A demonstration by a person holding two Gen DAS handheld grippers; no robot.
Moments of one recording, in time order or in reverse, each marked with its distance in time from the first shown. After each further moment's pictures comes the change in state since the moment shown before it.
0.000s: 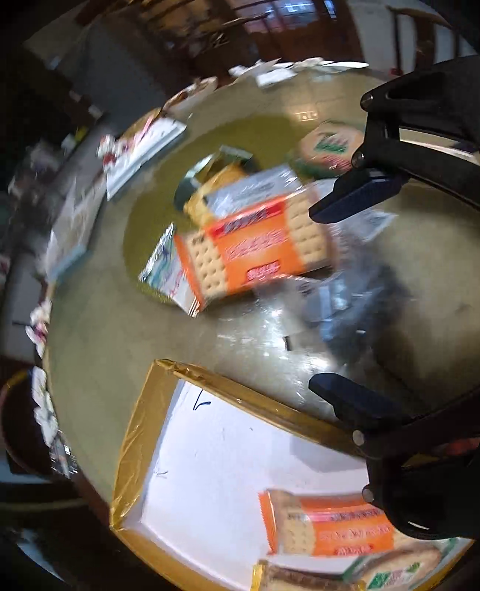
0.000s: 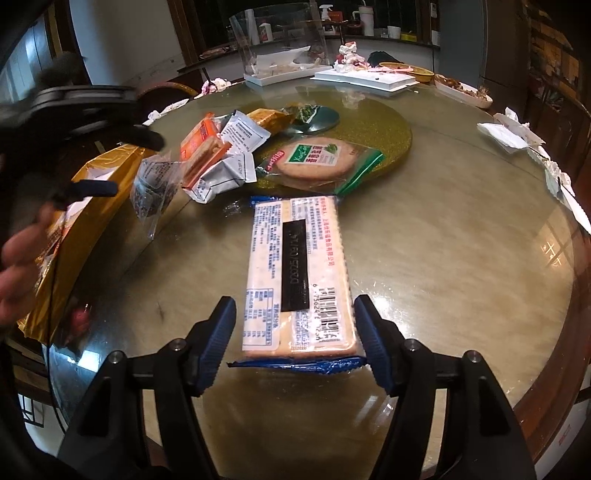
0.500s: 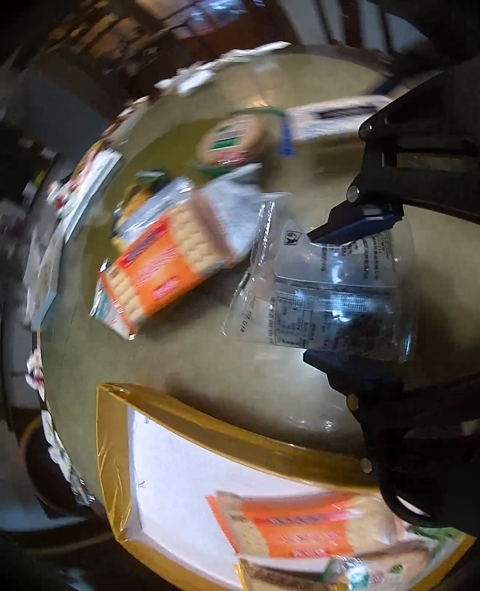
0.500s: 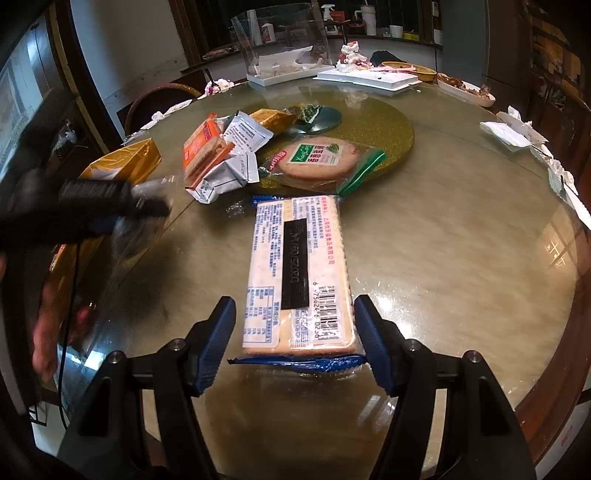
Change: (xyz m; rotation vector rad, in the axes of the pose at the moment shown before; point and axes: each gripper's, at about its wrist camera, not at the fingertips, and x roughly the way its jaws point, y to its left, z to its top) left arm -0.014 -0.012 -0.070 0.279 0.016 0.011; right arm -0.001 -0.002 -0.001 0.004 -0.001 0.017
